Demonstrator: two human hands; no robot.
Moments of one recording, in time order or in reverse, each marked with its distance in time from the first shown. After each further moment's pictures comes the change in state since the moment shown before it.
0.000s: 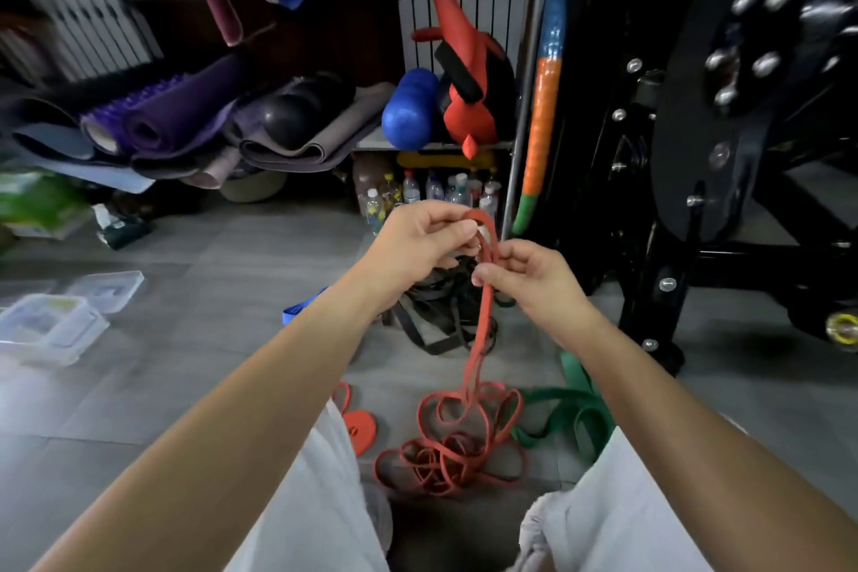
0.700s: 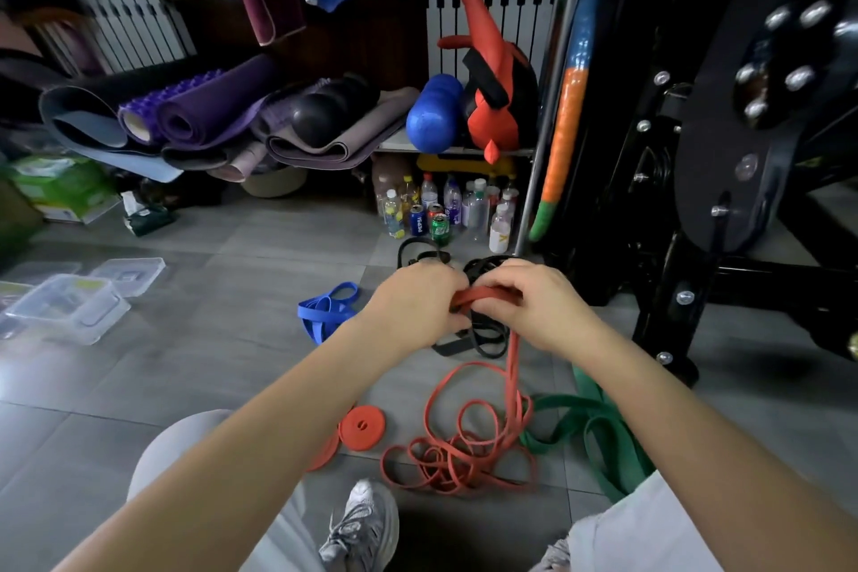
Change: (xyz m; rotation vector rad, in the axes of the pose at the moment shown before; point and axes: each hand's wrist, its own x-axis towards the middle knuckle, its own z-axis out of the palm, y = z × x) left_hand -0.041 -0.024 -0.007 1.186 -0.162 0.072; right_hand -0.019 -0.017 0.023 -0.820 -0.182 -0.242
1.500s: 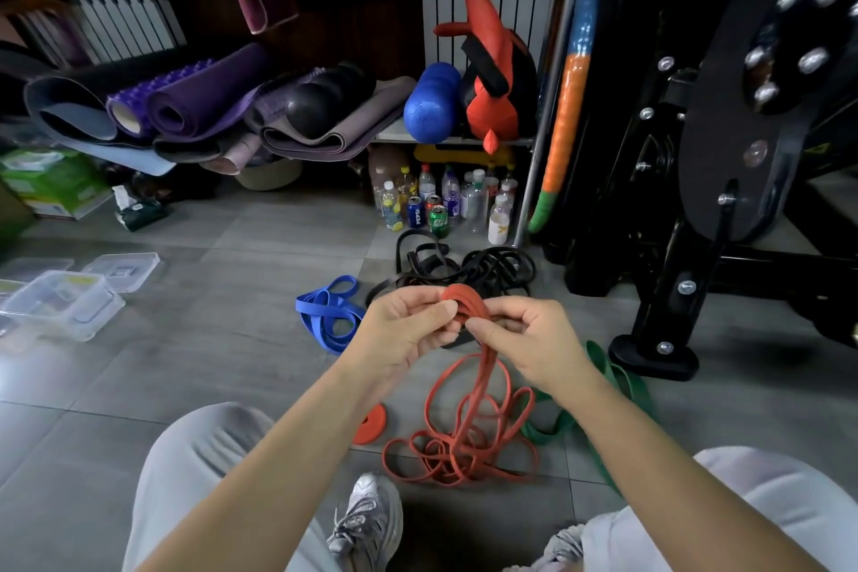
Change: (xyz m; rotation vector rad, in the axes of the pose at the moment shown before) left_hand -0.042 -0.009 0.038 -1.704 0.133 -0.352; right_hand -0.031 -0.012 0.038 0.621 0.145 0.237
